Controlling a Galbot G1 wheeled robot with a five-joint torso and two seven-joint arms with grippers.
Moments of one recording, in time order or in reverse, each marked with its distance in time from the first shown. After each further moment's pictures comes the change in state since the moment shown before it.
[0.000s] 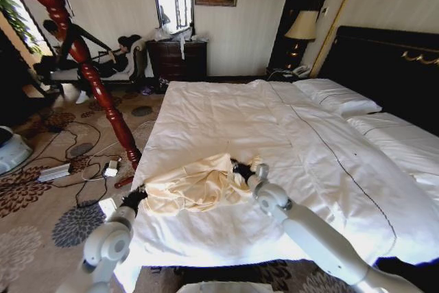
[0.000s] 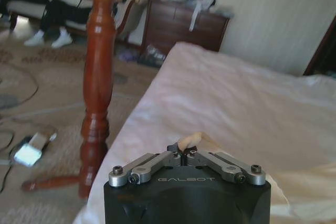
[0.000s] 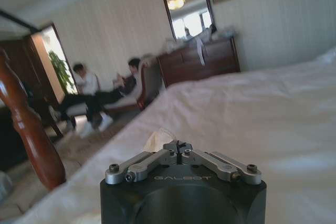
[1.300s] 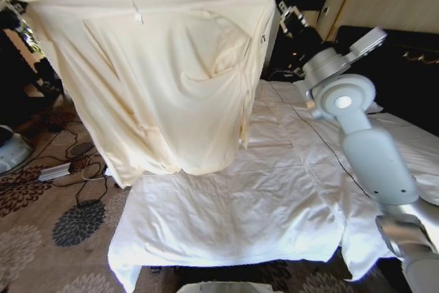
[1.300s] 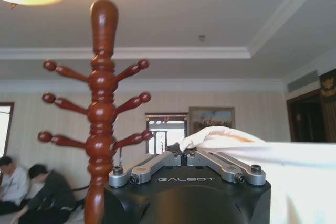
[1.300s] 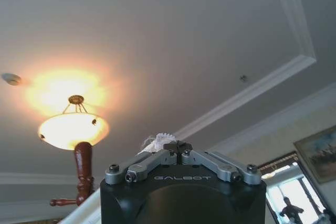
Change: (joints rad) left arm -0.685 0.926 -0.290 0.231 -0.681 -0.098 0.024; right arm 0.686 -0.096 0.174 0.086 0.477 0.097 -0.065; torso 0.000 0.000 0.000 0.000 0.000
